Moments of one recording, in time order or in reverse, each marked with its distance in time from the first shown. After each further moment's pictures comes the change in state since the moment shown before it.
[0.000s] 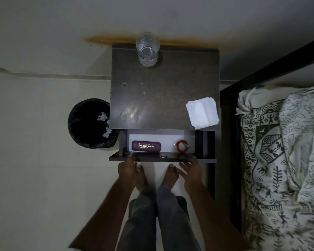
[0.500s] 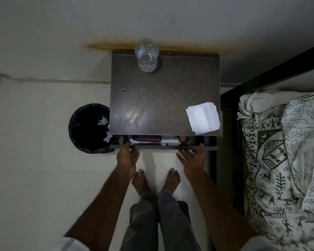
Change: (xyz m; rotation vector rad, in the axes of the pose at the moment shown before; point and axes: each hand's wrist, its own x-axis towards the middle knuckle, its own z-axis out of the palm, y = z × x) left_hand 0.005 0.054 0.023 -0.299 -0.151 0.071; right_hand 0.008 -0.048 0.043 0.291 -0.130 0.043
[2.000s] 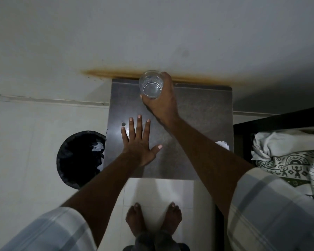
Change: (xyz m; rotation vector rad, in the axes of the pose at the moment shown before) left_hand 0.087 0.084 0.127 1.983 -0.090 1.056; right_hand 0.061 -0.079 0.311 -1.040 -0.428 -1.211
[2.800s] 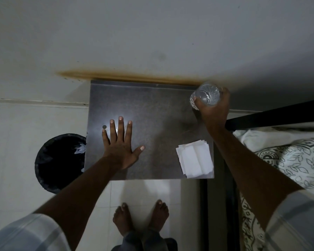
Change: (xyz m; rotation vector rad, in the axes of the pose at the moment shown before) left_hand -0.004 0.001 -0.009 -0.001 -0.060 -0.006; right_hand -0.009 0.080 -0.176 -0.104 0.396 0.173
